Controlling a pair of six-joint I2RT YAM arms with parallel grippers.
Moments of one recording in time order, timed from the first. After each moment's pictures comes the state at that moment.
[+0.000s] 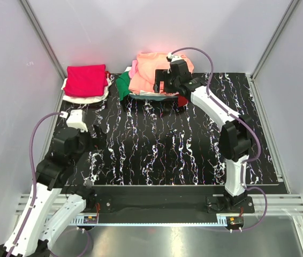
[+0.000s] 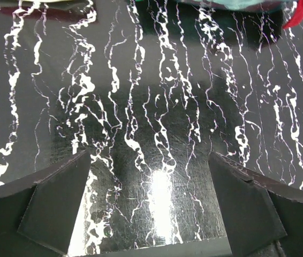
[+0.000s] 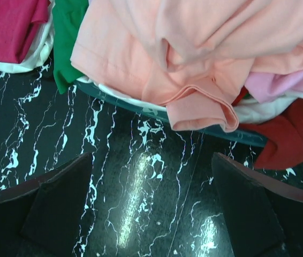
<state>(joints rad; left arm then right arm) -0.36 0.59 0.88 -0.77 -0.17 -0.30 0.49 2.03 1.87 -0.39 0.00 0.34</state>
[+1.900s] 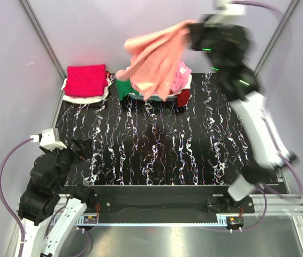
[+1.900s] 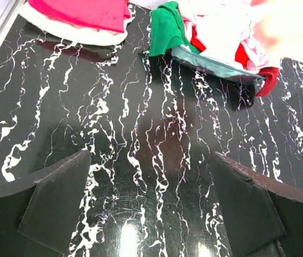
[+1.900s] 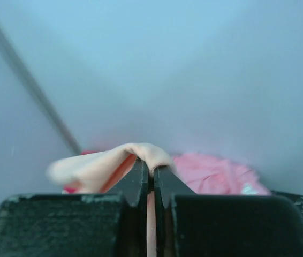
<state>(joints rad) -0.33 0.26 0.87 -0.84 -0.28 -0.40 0.56 1.78 2.29 -0.39 0.17 0.20</state>
